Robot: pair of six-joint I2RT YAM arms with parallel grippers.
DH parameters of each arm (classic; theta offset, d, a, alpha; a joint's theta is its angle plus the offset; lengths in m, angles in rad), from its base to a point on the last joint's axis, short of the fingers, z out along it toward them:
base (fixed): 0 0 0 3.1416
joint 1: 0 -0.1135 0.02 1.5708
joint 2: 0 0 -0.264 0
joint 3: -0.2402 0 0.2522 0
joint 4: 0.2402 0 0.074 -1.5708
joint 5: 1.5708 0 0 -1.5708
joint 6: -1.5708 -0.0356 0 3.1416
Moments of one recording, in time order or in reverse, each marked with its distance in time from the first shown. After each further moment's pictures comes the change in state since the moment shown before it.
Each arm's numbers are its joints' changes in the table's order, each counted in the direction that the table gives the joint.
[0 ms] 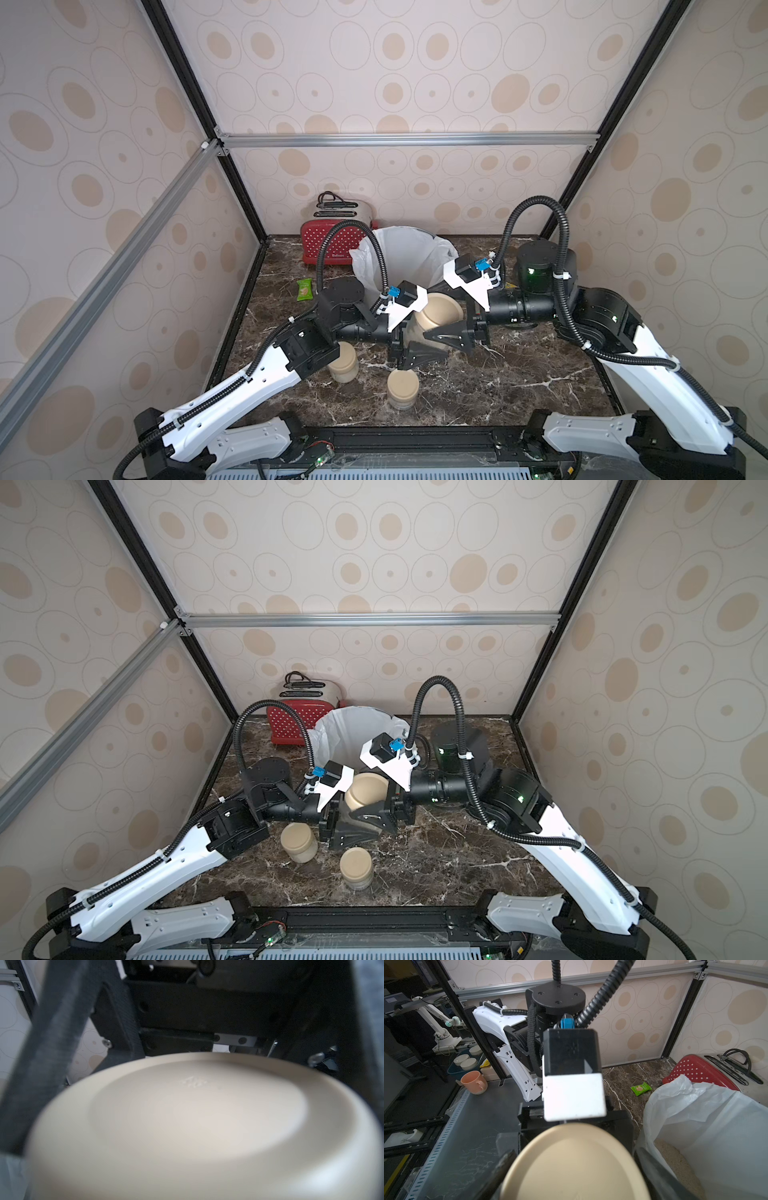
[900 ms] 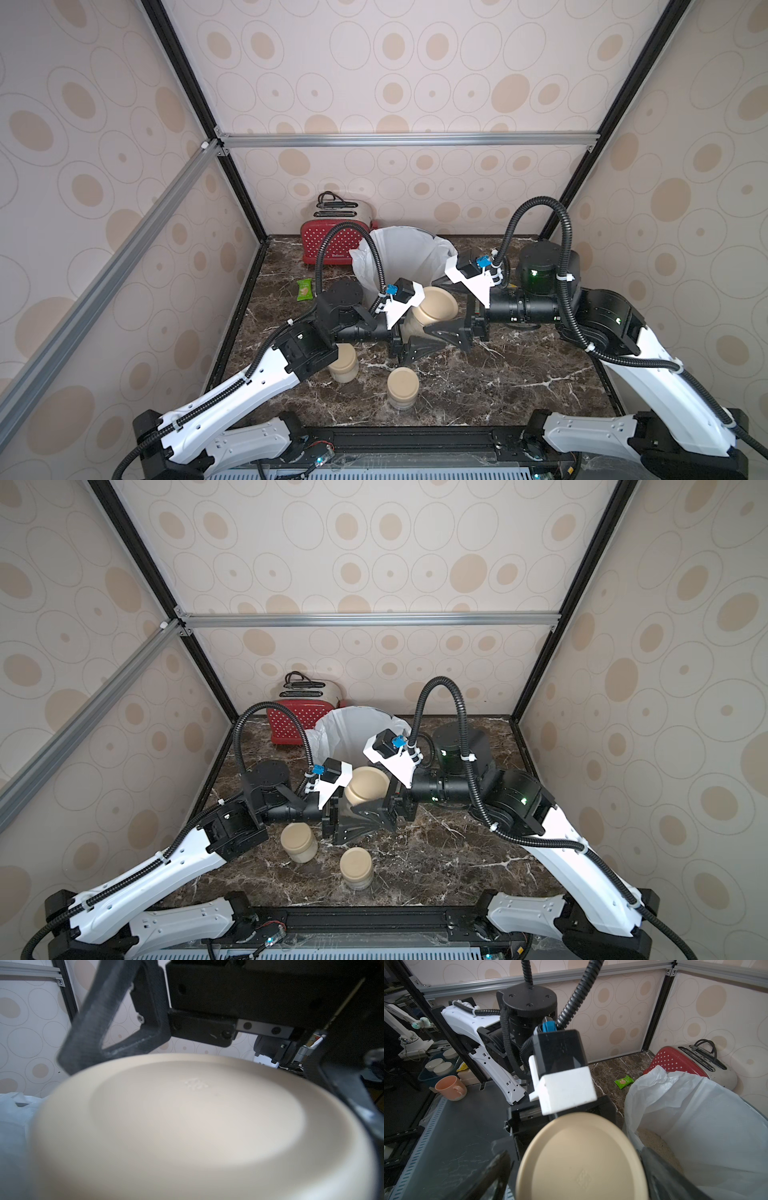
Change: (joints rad) left arm -0.002 -0.018 0.030 -0.001 -0.102 0.000; right arm -0.003 -0.013 0.001 0.006 0.121 -0.026
